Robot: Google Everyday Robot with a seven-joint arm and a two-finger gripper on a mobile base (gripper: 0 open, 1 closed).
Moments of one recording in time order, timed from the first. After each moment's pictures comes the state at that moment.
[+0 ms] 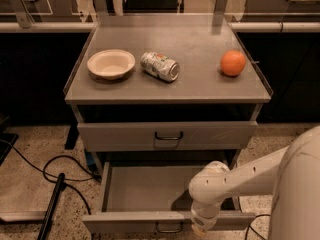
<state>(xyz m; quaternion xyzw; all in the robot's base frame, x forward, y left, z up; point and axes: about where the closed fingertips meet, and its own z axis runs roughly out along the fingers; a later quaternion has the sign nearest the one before) 0.366 -0.145 0.413 0.46 -0.88 -0.04 0.08</state>
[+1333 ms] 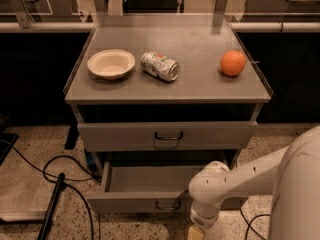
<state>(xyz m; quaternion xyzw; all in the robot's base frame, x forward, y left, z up) 0.366 -0.145 0.413 0.46 -0.88 -0.04 0.08</state>
